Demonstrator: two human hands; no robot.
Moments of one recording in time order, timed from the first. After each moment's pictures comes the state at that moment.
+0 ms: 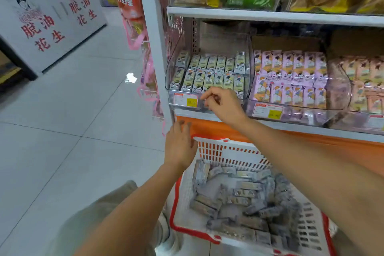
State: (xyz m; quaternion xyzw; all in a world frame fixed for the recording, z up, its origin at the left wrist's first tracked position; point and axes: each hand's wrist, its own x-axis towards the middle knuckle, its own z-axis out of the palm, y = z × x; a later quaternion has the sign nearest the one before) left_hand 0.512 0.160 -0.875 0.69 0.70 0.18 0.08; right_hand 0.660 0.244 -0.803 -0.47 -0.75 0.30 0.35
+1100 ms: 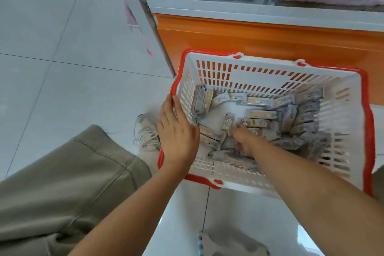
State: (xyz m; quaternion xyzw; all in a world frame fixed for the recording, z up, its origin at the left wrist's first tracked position) left_hand 0.545 0.071 -1.036 0.61 0.79 0.07 0.09; right_hand 0.722 0.128 -1.170 -0.75 -0.27 0.61 0.01
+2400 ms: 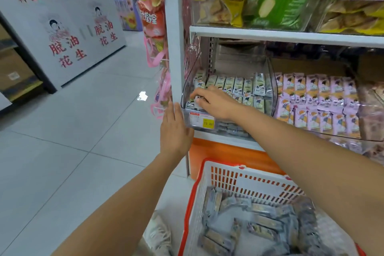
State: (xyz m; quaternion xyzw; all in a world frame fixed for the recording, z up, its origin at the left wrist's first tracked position) left_hand 0.466 0.224 -0.843 0.61 0.74 0.27 0.04; right_hand 0.600 0.312 -0.773 -0.44 -0.88 0.17 0.11
